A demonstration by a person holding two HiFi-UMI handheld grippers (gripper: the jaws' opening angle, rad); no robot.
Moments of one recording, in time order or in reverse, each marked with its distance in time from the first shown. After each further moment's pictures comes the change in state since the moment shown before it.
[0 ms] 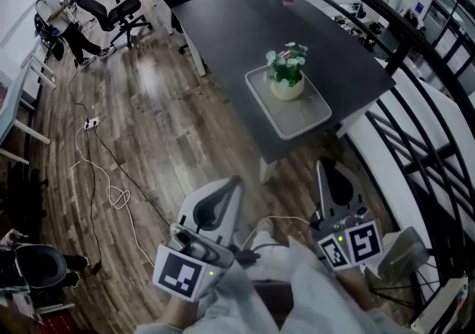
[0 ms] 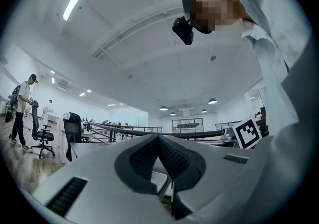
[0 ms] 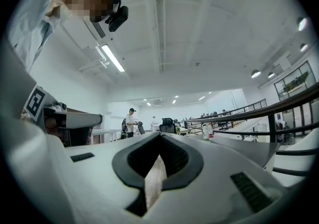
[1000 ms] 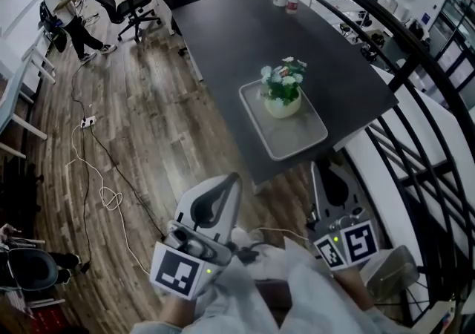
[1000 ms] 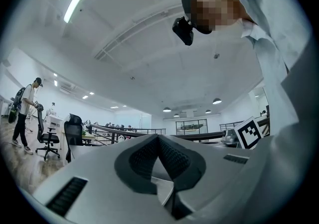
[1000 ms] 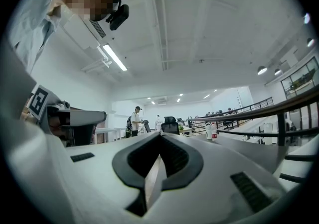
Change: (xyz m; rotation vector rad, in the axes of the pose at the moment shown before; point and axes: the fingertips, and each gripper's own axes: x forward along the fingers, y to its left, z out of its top) left arm 0.072 0.018 -0.005 0.010 -0.031 0.041; right arm 0.051 -0.052 -0.004 -0.007 0.019 0.066
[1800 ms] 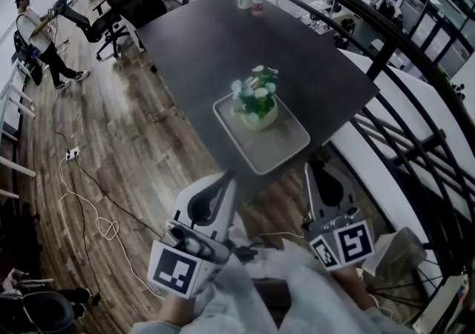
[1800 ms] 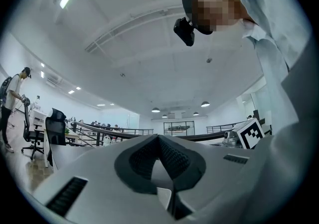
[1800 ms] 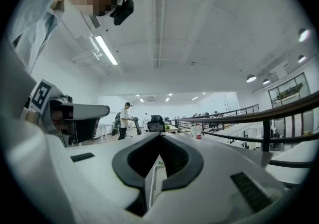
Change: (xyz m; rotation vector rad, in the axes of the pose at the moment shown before) left arm 0.066 0.012 -0.004 -0.015 -0.001 -0.157; right arm 0.015 -0.044 -0.001 -0.037 0.014 -0.156
